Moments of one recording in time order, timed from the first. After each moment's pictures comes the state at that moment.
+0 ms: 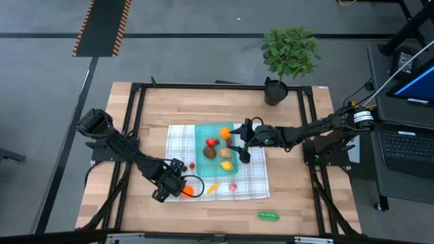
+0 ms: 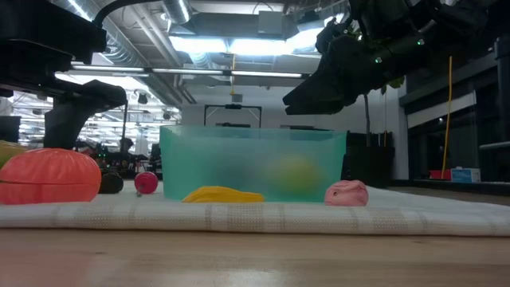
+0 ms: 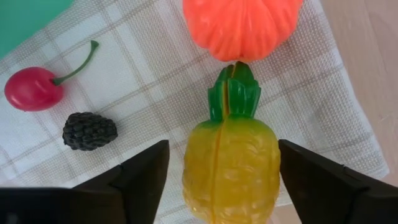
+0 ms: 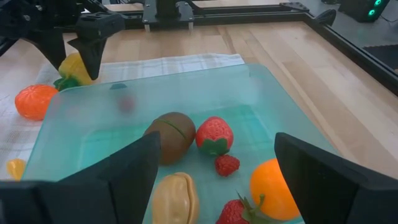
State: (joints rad) left arm -0.57 1.61 0.90 -0.67 -0.09 -0.15; right arm 0.04 1.50 0.60 0.51 0.17 0.07
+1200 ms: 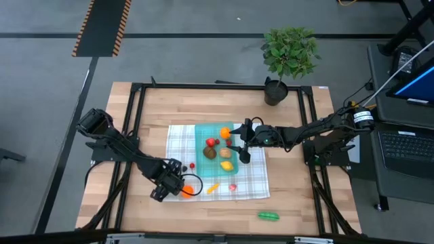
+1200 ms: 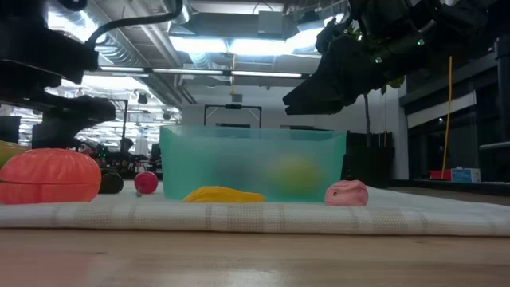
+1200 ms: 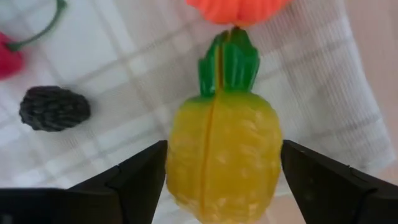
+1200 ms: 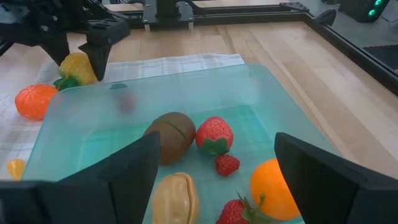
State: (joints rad) left arm -0.56 1.61 0.85 -0.65 -0.03 -0.18; right arm 0.04 1.50 0.60 0.51 0.17 0.07
